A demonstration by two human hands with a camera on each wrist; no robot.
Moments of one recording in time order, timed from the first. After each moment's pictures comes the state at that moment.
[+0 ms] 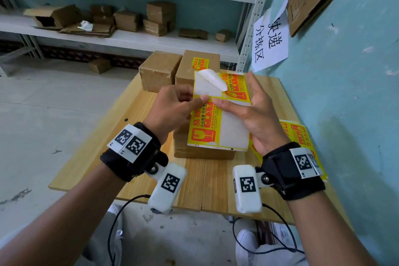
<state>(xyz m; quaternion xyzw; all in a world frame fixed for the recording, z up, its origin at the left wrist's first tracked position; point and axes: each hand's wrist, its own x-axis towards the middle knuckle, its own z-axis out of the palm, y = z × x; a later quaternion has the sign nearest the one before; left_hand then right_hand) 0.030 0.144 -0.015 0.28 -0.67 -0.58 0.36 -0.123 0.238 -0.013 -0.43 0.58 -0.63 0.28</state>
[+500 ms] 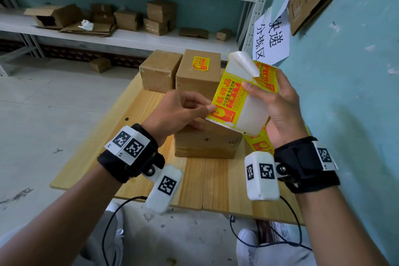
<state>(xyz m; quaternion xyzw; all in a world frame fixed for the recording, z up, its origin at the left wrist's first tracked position) 0.035 0.147 -0.016 0.26 -0.69 -0.61 0.28 -0.146 0.244 -0.001 -0.34 0.55 -0.72 0.25</state>
